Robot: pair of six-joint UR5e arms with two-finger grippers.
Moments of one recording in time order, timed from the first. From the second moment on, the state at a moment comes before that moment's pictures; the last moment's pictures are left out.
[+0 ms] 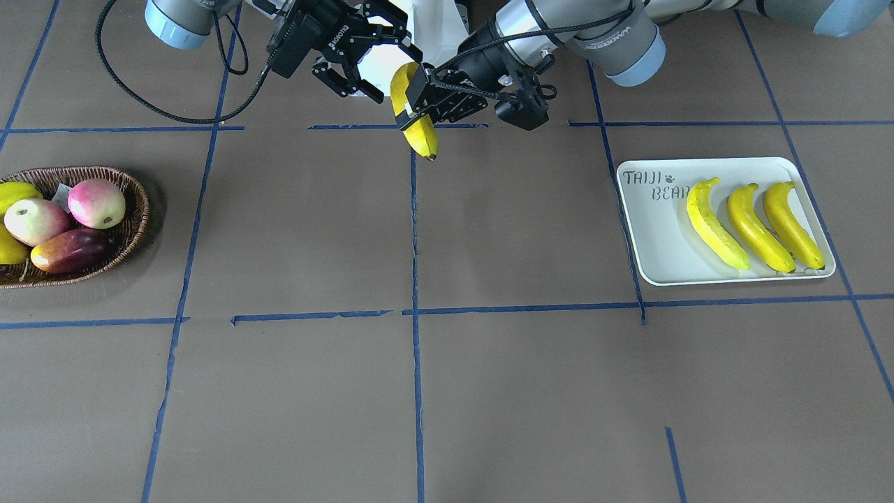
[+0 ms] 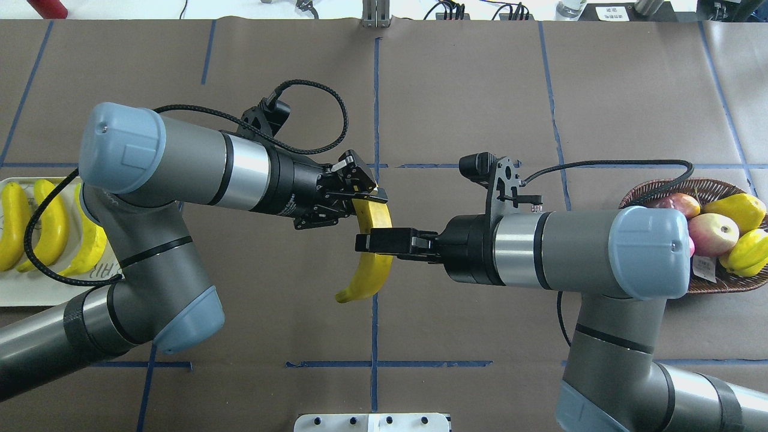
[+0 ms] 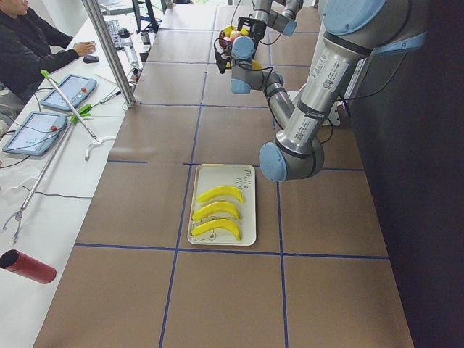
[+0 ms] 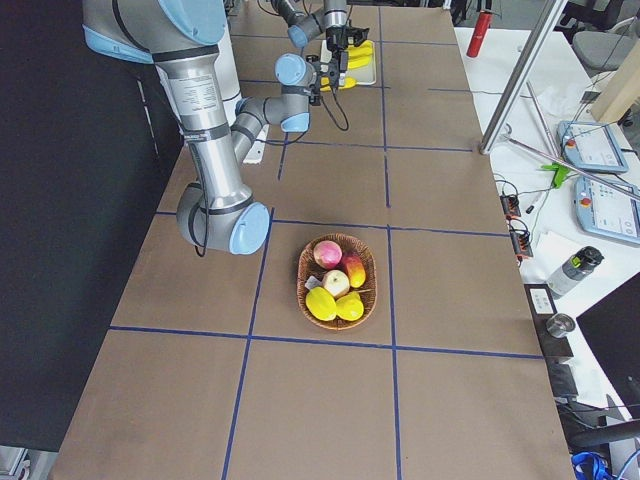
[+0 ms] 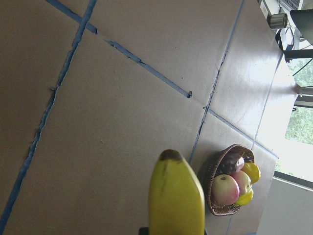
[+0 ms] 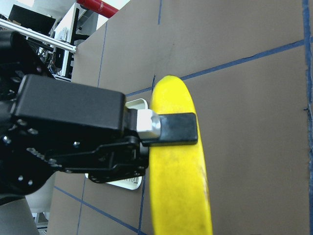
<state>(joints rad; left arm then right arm) -0.60 -2.14 -1.82 -2.35 -2.02 -1.91 0.43 -1.20 2.02 -0.74 1.77 1.51</state>
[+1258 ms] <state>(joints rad) -0.86 -1.83 -1.76 -1.86 -2.07 -1.49 0.47 -1.30 2.09 -0.75 1.78 1.51</state>
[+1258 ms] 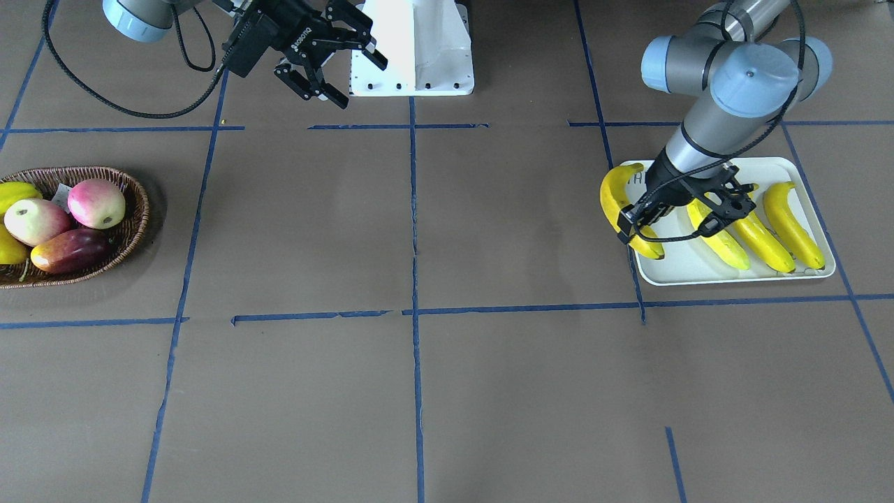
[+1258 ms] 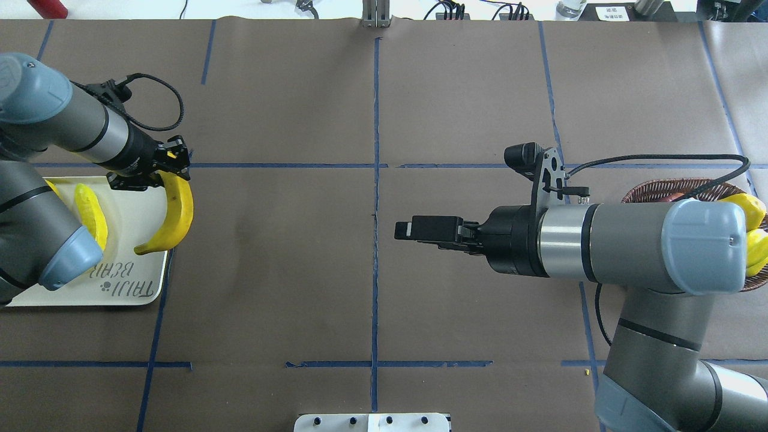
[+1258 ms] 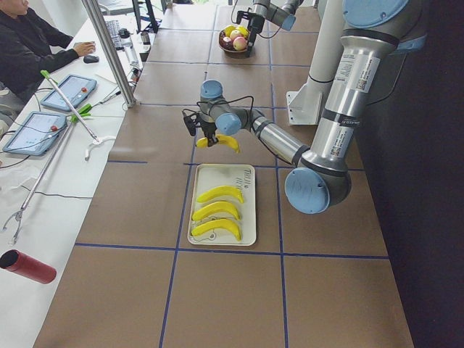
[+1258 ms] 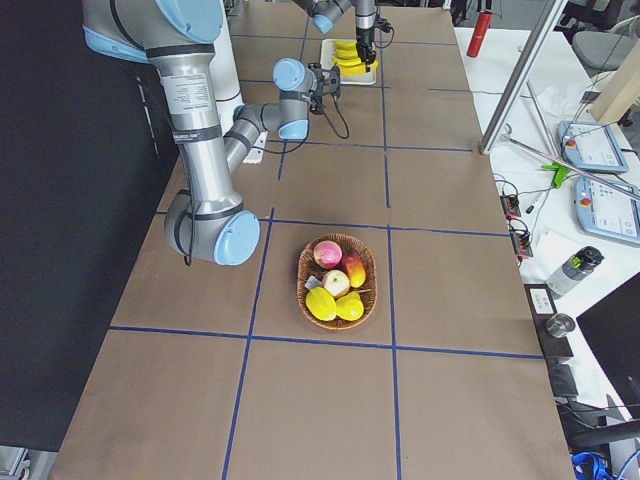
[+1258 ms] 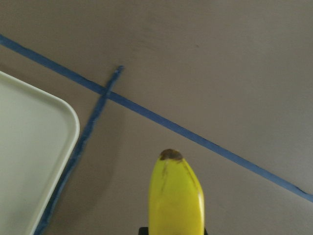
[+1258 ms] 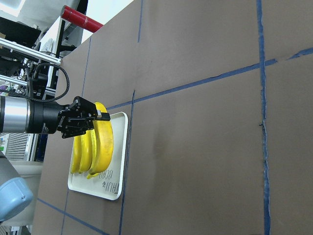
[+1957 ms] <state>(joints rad) -0.86 -1.70 -1.72 -1.88 -2.02 -1.37 0.50 -1.31 2.09 -0.79 1.78 1.51</state>
